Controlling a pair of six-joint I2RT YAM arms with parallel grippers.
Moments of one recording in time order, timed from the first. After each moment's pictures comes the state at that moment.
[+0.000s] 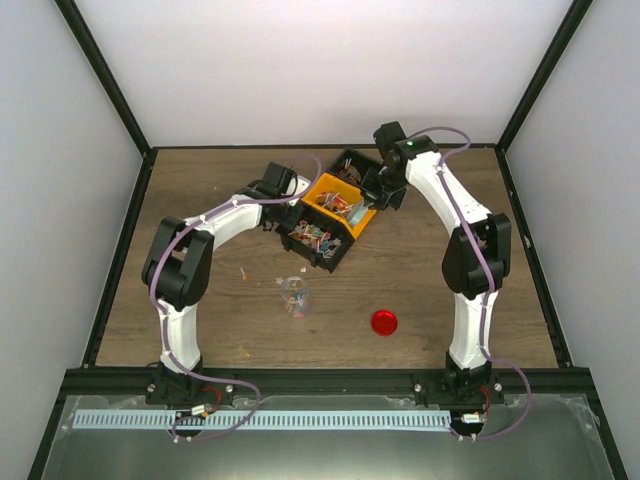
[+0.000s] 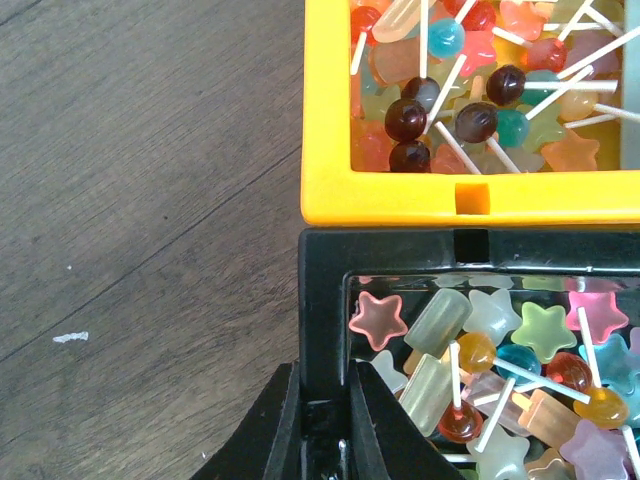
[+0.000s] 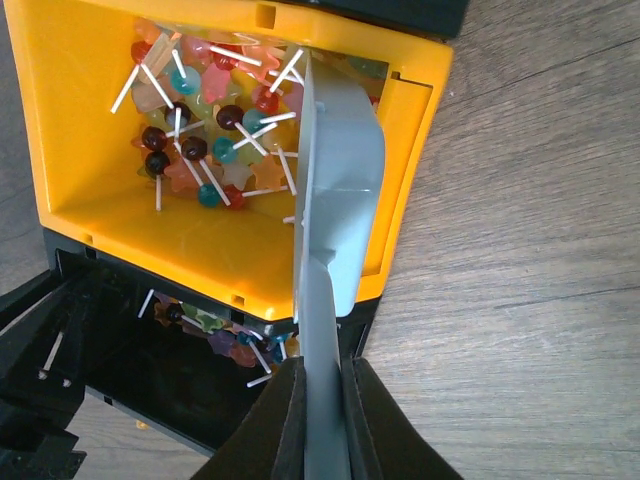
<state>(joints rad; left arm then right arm) -0.45 1.98 1.42 -0.40 0.04 0.13 0.35 2.02 1.92 -1.16 -0.23 0.77</state>
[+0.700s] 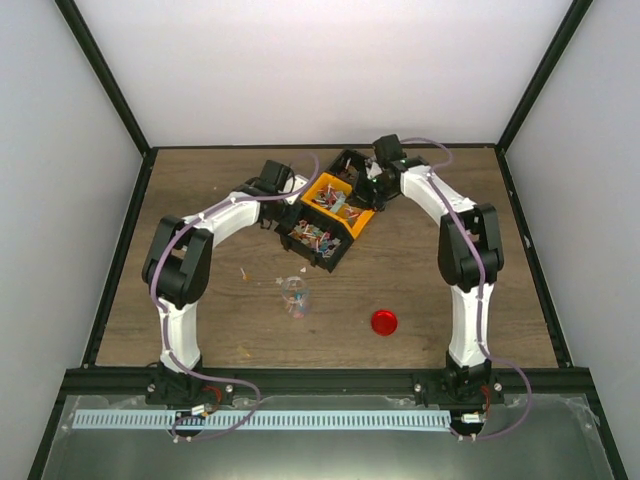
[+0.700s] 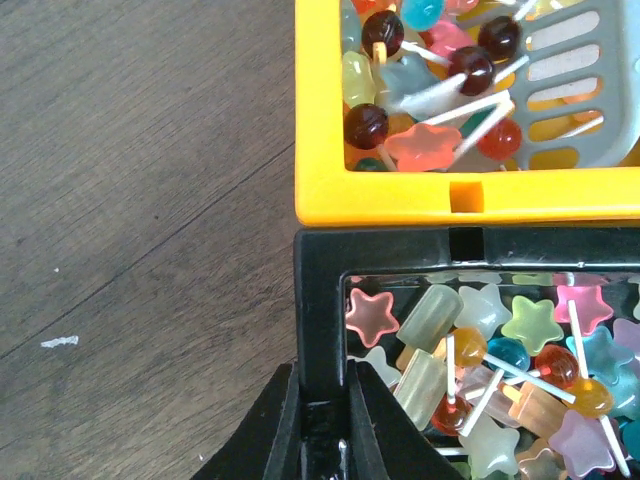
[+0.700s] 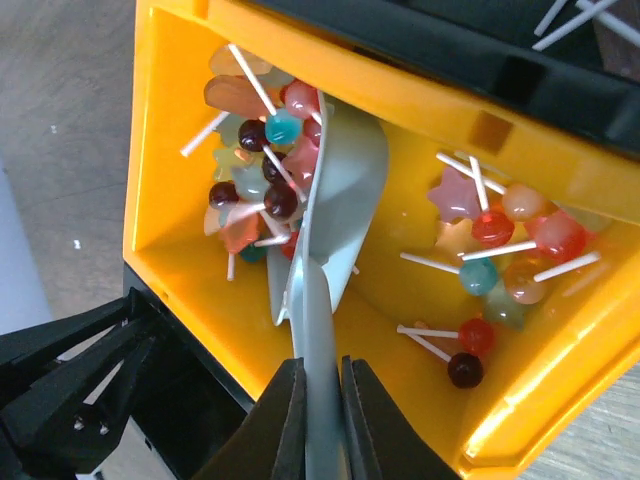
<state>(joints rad) -0.44 1.99 1.44 -0.42 0.10 0.14 0.34 2.10 1.76 -0.74 -0.46 0.66</state>
